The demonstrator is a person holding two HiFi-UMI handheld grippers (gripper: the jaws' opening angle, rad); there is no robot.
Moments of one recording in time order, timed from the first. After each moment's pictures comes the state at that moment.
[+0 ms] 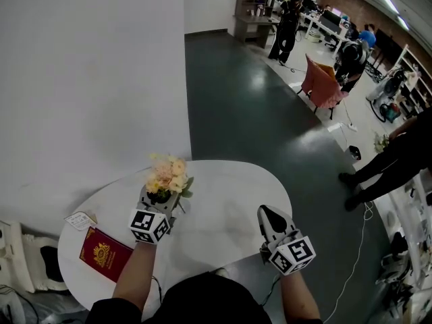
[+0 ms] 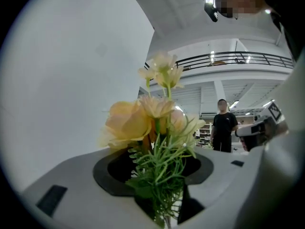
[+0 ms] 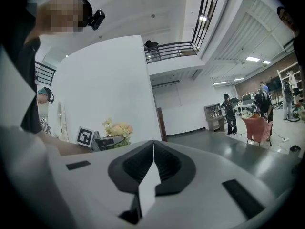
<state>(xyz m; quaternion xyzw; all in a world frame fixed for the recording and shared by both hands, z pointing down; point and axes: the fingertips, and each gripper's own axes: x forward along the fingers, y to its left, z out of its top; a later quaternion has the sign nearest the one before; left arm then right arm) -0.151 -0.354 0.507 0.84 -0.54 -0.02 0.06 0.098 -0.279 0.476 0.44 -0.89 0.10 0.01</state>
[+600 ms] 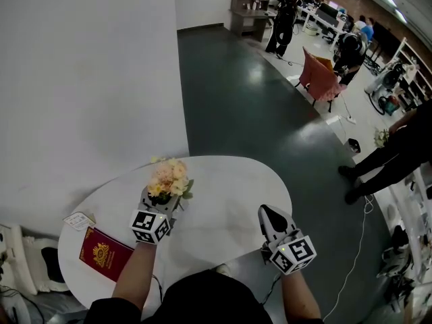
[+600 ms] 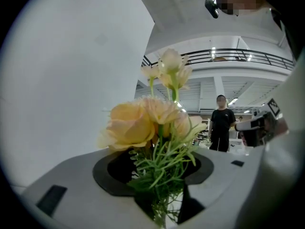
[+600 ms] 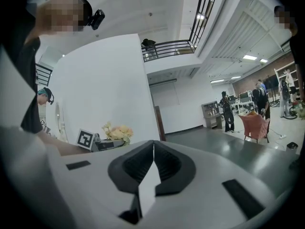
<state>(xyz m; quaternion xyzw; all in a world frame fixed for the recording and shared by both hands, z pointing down) -0.141 -0.351 0.539 0.85 -0.53 0.00 0.08 0.108 -0.274 0.489 0.45 -0.89 0.11 0.01</state>
